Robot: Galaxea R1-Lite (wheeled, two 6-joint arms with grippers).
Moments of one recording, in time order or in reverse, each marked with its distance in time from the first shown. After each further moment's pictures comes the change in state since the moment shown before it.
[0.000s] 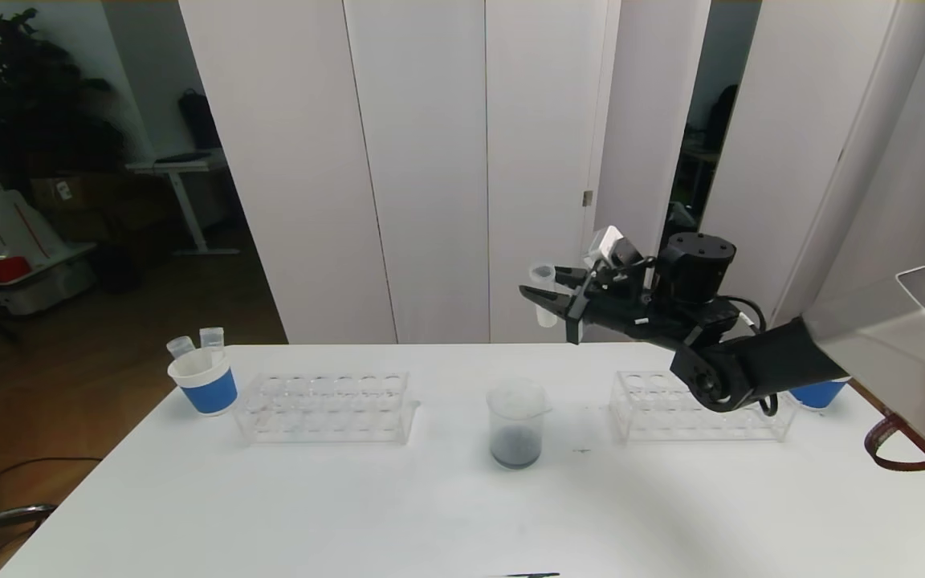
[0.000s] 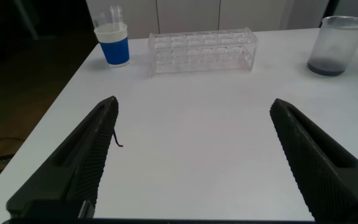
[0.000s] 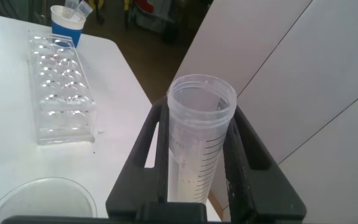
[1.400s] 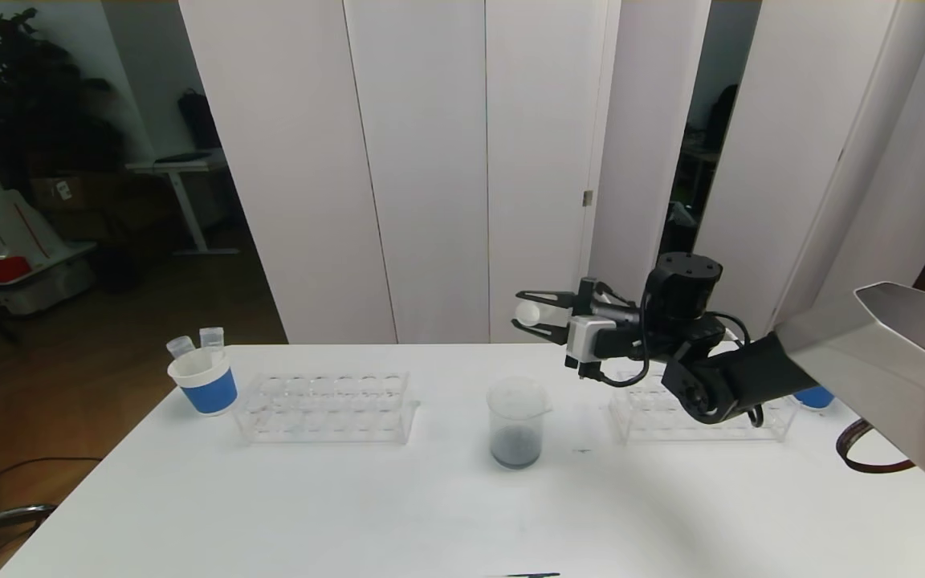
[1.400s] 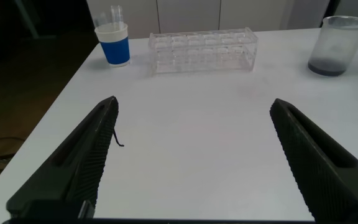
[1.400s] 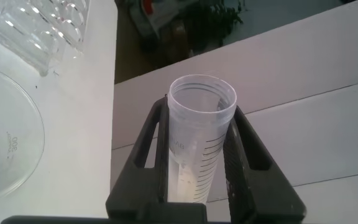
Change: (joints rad) left arm 0.000 0.001 0.000 0.000 0.000 0.000; right arm -0.010 0.059 0.004 -0.047 0.192 -0.766
